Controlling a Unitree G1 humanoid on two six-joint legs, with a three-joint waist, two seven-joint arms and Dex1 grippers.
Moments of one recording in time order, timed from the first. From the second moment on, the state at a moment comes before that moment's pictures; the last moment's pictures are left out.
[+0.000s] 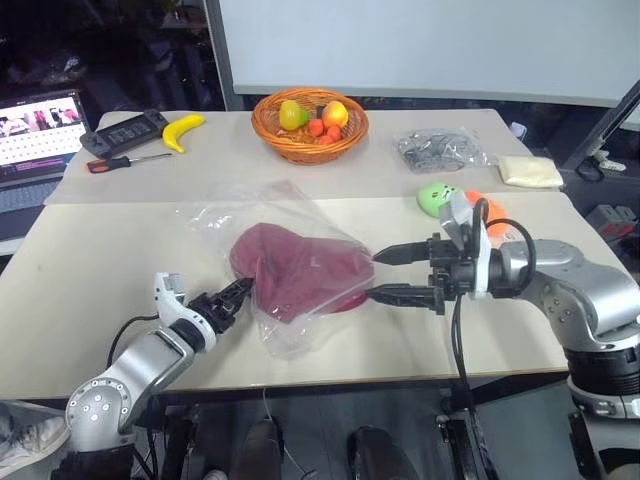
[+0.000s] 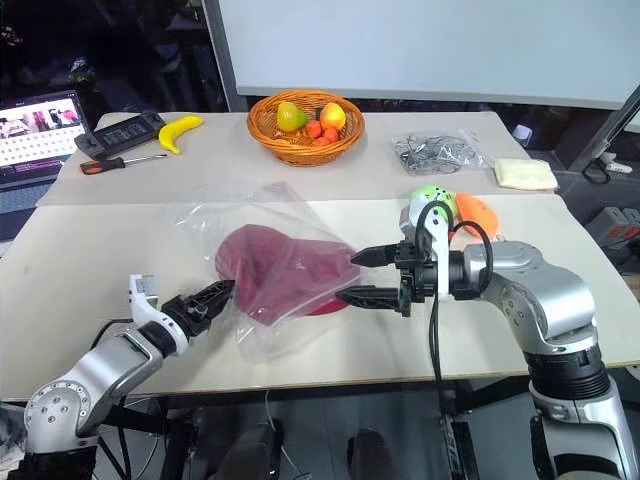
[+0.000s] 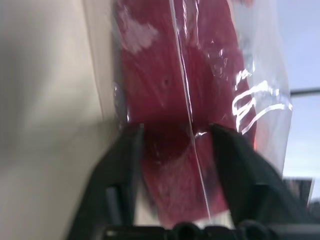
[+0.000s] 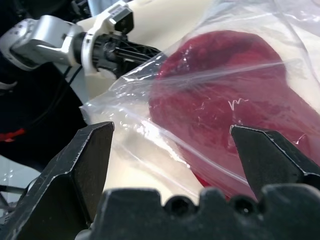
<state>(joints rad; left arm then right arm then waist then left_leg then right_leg) -0.02 0.46 0.25 -0.31 -1.80 0.73 0.42 -0.56 -0.73 0.00 -0.30 0.65 0.90 1.07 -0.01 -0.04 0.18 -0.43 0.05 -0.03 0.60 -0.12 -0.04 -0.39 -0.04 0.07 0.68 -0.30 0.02</state>
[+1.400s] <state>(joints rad) -0.30 0.15 0.23 -0.02 -1.61 0.76 0.36 -0.61 -0.68 0.02 -0.23 0.64 0.84 1.00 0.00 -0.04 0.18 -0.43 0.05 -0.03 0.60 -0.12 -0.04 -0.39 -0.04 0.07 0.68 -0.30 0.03</state>
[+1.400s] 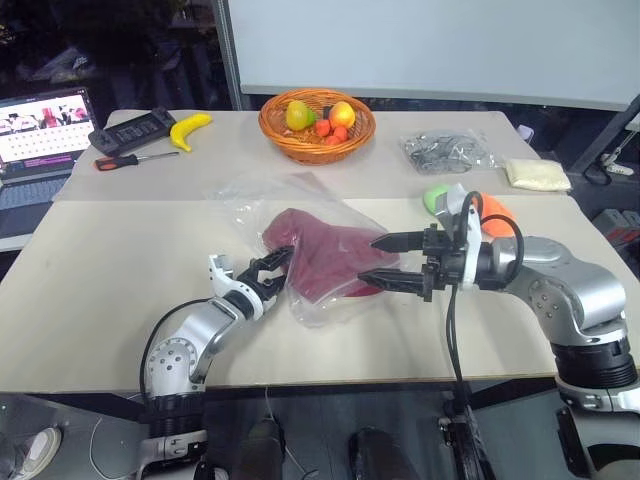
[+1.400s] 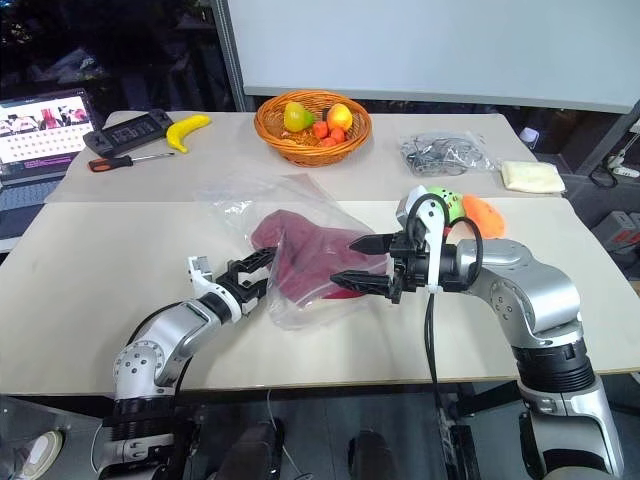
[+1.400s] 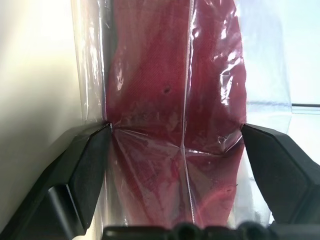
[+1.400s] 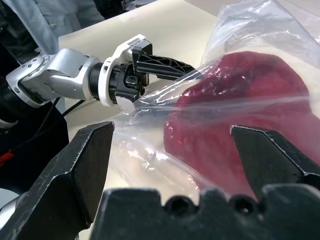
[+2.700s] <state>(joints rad) -0.21 0.46 0.14 -0.16 -1.34 0.97 0.11 -0.61 -0.67 0.03 -0.25 0.65 0.85 0.98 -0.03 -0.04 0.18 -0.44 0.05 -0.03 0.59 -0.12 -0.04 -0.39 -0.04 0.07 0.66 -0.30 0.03</state>
